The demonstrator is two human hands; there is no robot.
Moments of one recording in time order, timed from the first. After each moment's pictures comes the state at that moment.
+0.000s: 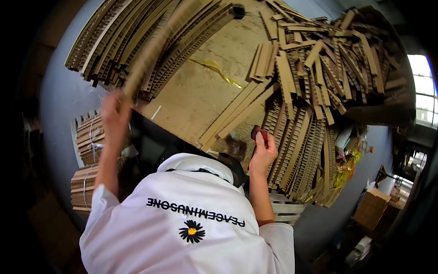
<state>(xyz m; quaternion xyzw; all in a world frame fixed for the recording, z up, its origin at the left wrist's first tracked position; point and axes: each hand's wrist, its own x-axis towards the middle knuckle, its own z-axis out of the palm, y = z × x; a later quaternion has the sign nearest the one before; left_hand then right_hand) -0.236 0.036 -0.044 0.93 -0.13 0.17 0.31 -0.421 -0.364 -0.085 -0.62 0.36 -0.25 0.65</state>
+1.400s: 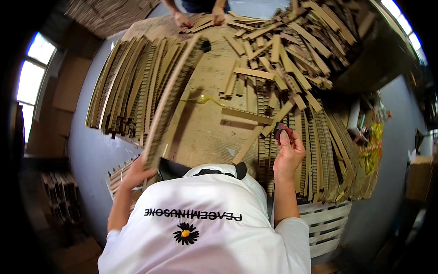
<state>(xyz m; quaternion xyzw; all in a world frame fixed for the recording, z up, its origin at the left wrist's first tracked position) -0.282 -0.003 0.025 0.83 -0.09 -0.36 0.42 -0.438 -0.456 -0.028 -0.49 0.27 -0.38 0.74</state>
